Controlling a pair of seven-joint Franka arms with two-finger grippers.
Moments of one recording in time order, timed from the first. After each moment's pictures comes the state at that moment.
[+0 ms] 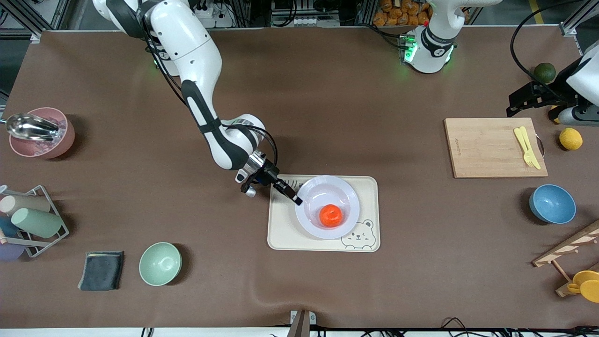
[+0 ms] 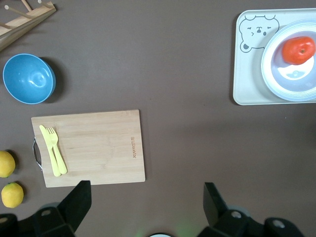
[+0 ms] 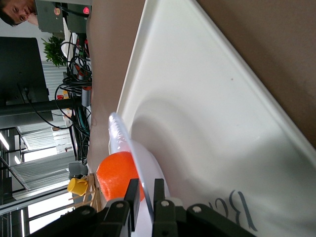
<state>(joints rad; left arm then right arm) -0.04 -0.05 0.01 -1.63 -0.03 1.53 0.03 0.67 0.80 0.01 -1.63 2.56 2.73 -1.05</state>
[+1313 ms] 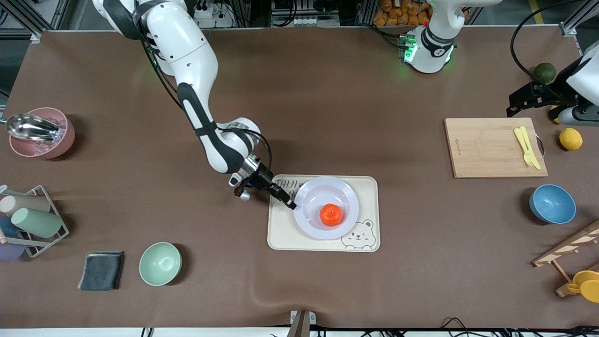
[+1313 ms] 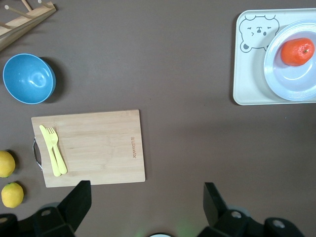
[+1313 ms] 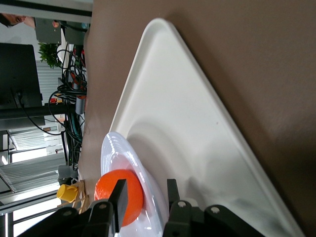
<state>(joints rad) -0.04 -0.05 0.01 -1.63 -0.03 1.53 0.03 0.63 0.80 0.00 -1.63 2.51 2.75 -1.05</state>
